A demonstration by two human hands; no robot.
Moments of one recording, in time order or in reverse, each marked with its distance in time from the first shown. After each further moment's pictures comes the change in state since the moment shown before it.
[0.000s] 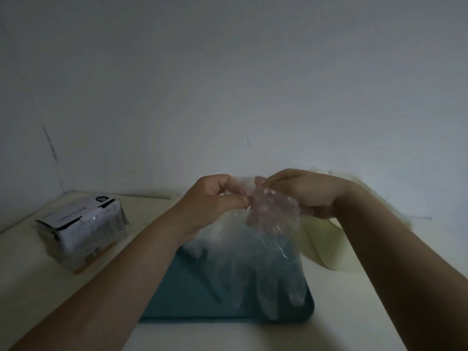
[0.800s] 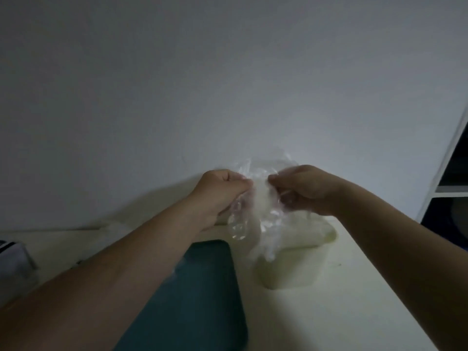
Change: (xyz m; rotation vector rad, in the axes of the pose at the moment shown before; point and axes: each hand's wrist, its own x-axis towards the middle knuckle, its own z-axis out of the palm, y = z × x) left_hand 0.109 0.048 0.133 -0.122 0.087 -0.192; right_hand -0.061 0.061 -0.128 0.251 0.544 0.083
